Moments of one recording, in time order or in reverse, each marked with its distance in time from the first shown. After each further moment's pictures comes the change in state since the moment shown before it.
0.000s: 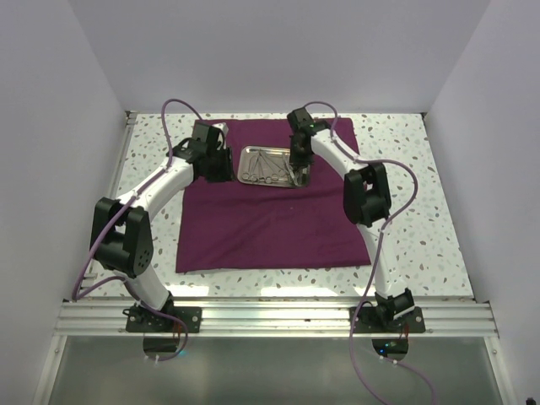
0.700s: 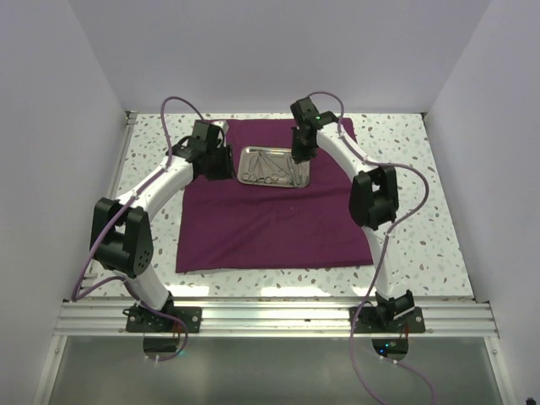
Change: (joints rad) left arm 0.000 0.000 0.016 0.001 0.000 0.004; right arm 0.000 -0.073 0.033 -0.073 -0.023 -0.008
